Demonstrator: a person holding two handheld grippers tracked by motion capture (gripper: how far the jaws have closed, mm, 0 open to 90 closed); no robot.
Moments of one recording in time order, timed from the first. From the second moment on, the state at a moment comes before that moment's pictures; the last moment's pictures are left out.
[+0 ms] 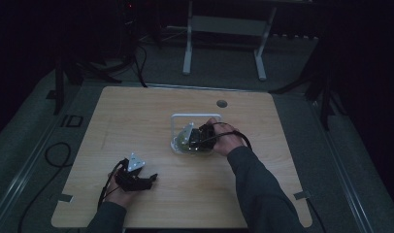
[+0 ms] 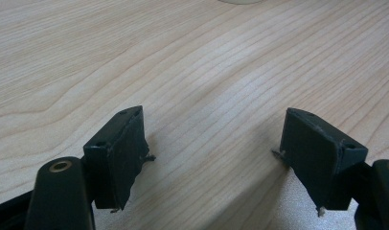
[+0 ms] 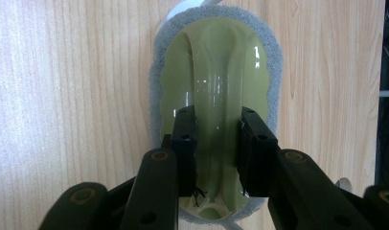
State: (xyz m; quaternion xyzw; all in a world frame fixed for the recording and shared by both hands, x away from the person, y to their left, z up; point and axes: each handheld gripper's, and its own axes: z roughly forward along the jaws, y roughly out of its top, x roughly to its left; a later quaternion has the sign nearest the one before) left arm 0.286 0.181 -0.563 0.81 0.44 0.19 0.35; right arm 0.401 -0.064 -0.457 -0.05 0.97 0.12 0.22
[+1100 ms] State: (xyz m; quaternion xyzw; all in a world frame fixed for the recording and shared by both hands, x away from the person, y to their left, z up) left arm 0.286 0.181 -0.563 0.81 0.44 0.18 0.35; right arm 0.407 -0.050 -0.469 -0.05 0.96 0.09 0.24
